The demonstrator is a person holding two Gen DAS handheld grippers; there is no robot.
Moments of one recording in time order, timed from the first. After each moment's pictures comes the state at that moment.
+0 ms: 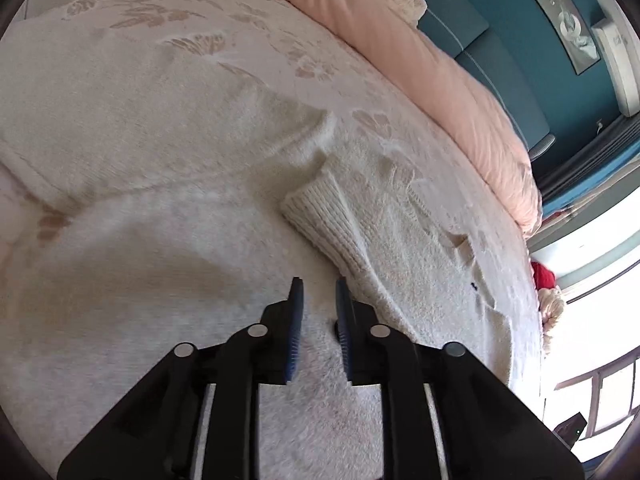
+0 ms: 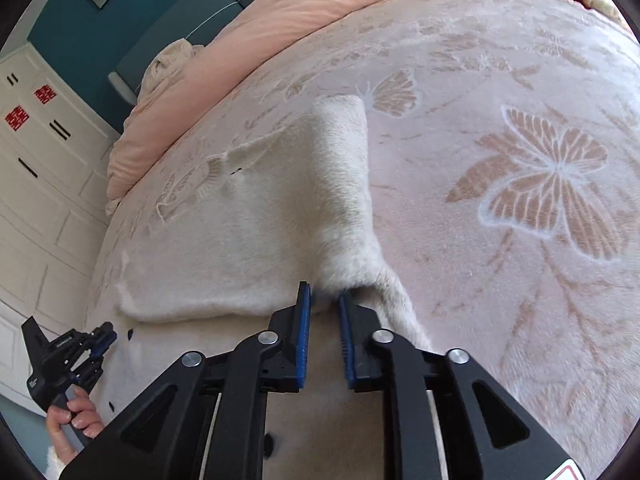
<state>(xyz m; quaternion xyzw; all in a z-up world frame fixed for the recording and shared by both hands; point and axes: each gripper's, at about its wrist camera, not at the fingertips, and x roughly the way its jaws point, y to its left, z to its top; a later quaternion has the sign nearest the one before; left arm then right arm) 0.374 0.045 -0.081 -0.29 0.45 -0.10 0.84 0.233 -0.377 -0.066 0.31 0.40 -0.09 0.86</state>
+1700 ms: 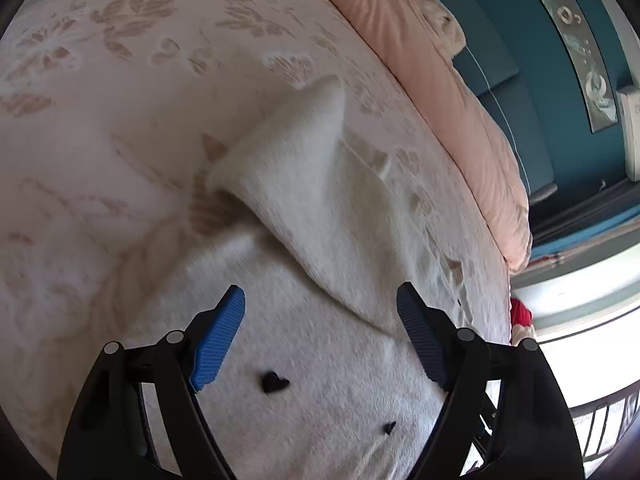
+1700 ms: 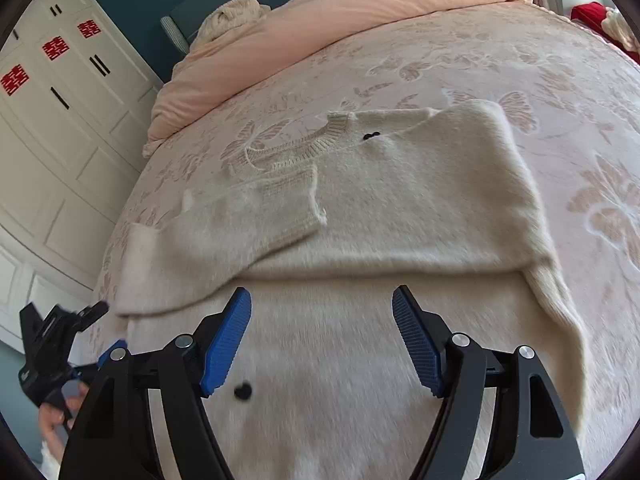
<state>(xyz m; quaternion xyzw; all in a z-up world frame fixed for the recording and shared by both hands) 0.346 0.124 -0.065 -0.38 0.46 -0.06 0.80 0.293 -0.273 -0.039 0.25 0.44 -0.02 0.86</state>
